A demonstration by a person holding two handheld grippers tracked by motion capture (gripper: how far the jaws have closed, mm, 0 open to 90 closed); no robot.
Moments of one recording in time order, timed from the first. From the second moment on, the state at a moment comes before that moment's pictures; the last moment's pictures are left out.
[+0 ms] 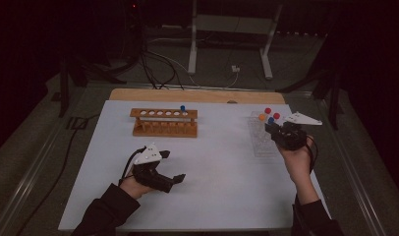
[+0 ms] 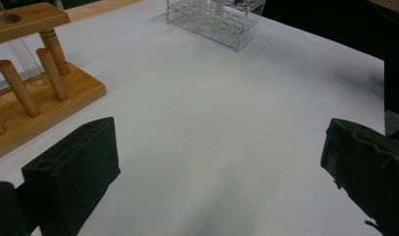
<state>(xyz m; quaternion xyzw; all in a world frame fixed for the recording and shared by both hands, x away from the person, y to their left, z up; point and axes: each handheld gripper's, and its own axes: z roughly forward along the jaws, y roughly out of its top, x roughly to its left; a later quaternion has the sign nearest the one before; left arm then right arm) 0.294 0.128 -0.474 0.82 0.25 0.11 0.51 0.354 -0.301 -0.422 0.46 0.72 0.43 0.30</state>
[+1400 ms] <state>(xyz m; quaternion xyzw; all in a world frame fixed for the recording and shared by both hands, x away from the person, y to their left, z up) 0.323 0.069 -0.420 0.82 0.19 0.10 0.53 0.307 -0.193 -0.450 0.33 0.82 0.44 0.18</state>
